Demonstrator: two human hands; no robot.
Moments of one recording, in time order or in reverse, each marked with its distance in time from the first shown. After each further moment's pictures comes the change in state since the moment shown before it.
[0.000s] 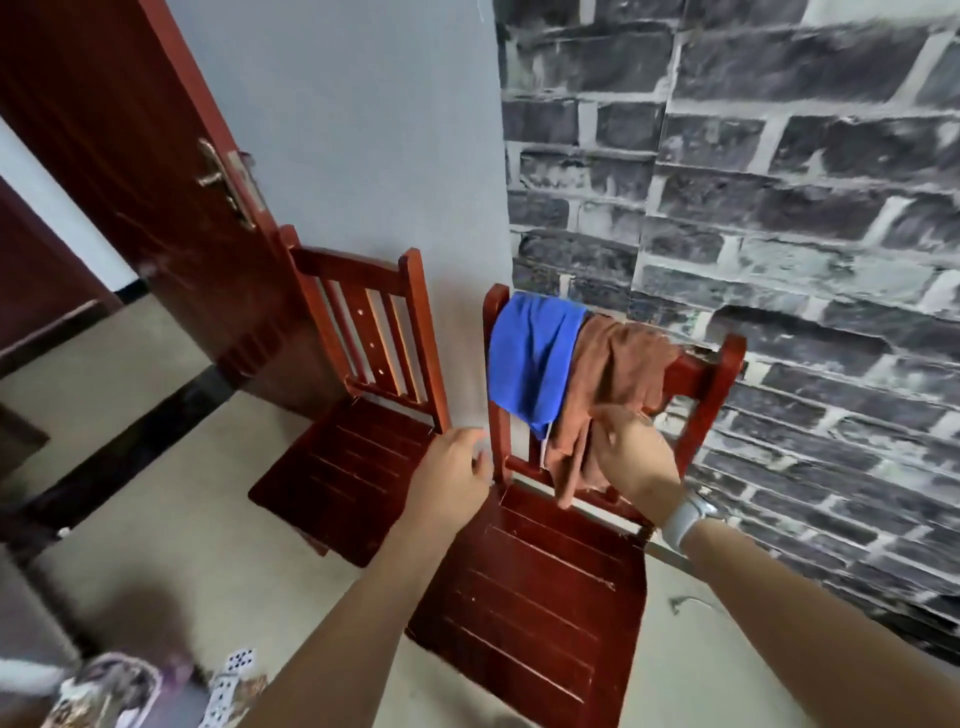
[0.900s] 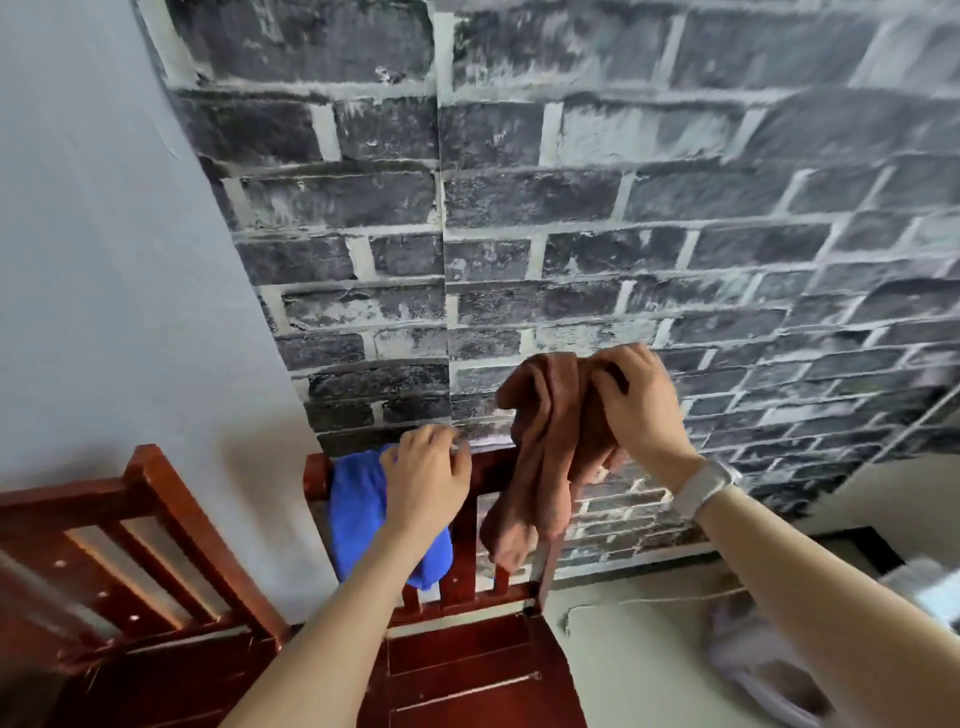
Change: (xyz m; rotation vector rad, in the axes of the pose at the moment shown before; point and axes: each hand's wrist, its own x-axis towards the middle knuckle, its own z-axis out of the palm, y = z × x) left_hand 0.218 0.084 0.041 -0.016 -0.068 0.580; right_hand 0.090 -0.008 -0.136 -0.126 0.702 0.263
